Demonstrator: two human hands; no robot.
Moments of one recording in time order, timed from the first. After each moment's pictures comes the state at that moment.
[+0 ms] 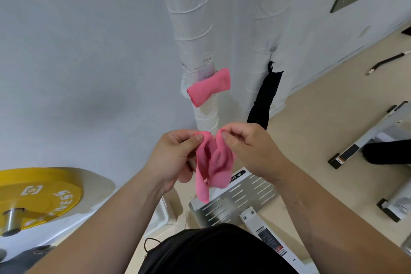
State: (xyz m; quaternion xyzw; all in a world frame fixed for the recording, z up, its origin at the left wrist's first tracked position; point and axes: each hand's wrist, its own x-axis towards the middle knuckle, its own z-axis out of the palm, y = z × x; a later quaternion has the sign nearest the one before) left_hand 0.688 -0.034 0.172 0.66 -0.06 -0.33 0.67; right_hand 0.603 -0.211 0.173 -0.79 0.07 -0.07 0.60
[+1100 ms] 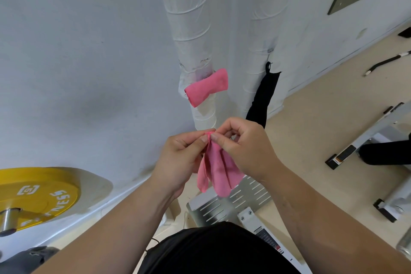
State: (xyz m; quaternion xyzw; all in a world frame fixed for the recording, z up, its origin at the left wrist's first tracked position) left_hand 0.665 -0.049 0.170 0.67 -0.09 -0.27 0.68; right_hand 0.605 -0.203 0.170 -0.80 0.12 -0.15 0.57
